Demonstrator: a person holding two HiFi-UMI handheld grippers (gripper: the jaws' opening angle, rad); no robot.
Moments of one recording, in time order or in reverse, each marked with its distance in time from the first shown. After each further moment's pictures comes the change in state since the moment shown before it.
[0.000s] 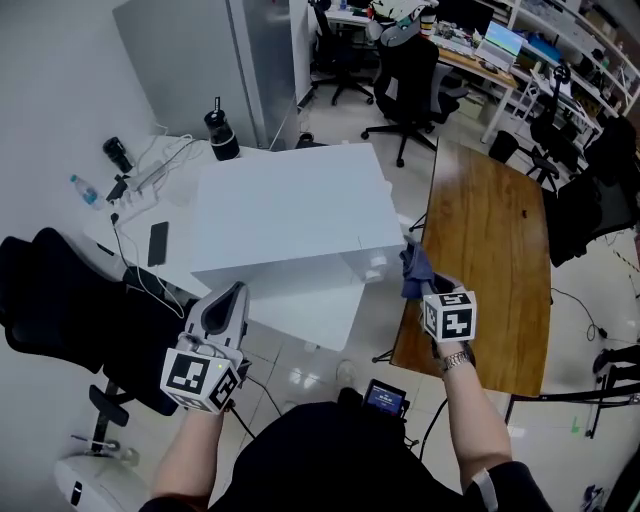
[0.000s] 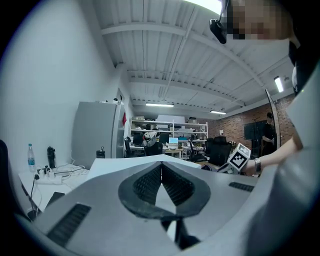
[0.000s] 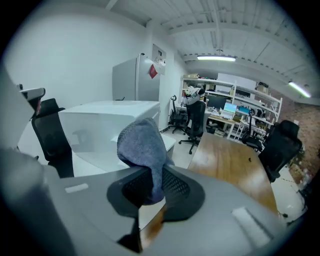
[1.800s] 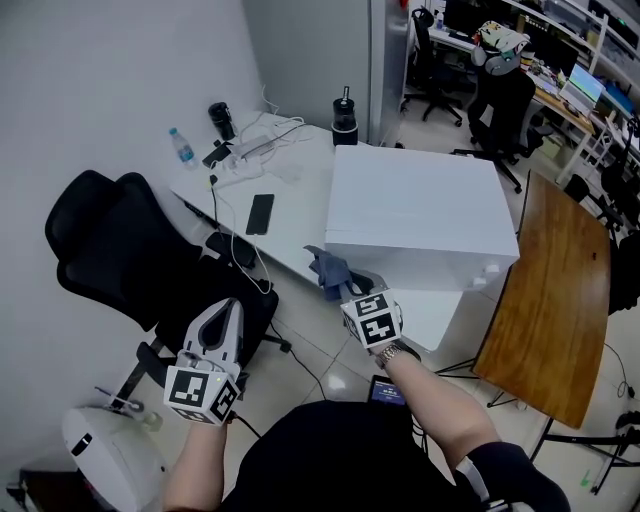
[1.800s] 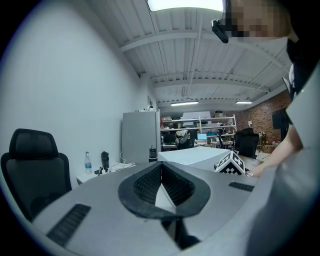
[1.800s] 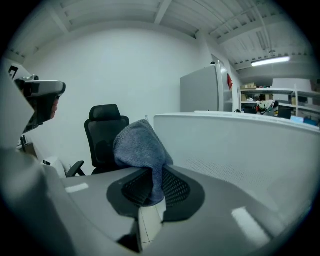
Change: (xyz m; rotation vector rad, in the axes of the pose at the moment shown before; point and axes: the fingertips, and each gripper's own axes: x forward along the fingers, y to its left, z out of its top) left arm -0.227 0.162 -0.020 0.030 0.011 0.336; right arm 0.058 0.463 0.053 -0.235 -0.194 0.548
